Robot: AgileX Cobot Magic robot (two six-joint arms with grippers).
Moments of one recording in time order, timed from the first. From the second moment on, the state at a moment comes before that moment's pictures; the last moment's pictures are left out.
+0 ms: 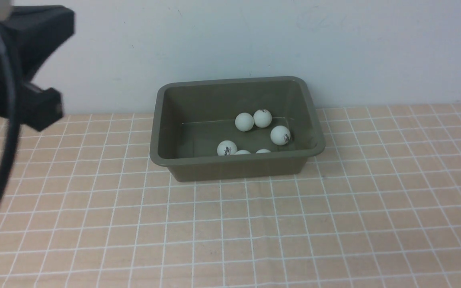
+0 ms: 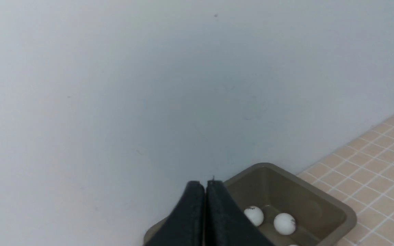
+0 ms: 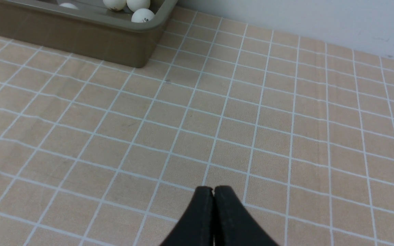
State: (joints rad) right arm 0.17 0.29 -0.36 0.05 0.73 -0.15; left arm -0.25 0.77 -0.87 -0.69 0.28 0.85
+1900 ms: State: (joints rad) right arm 0.17 0.29 -0.36 0.05 0.73 -0.15; left arm 0.03 -0.01 0.02 -0.11 0.41 0.13
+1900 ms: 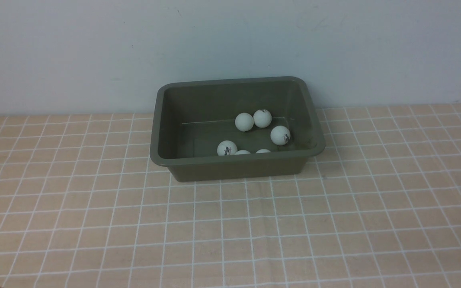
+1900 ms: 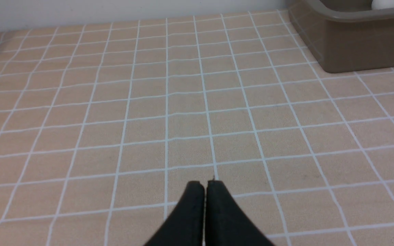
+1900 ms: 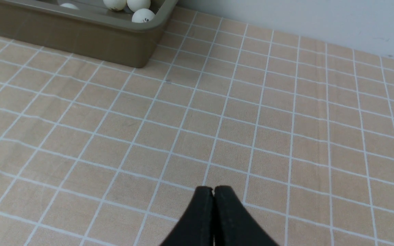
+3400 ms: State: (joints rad) right arm 0.17 0.29 -0.36 0.05 0.73 -0.17; left arm 0.03 -0.01 0.02 -0.13 0.41 0.07
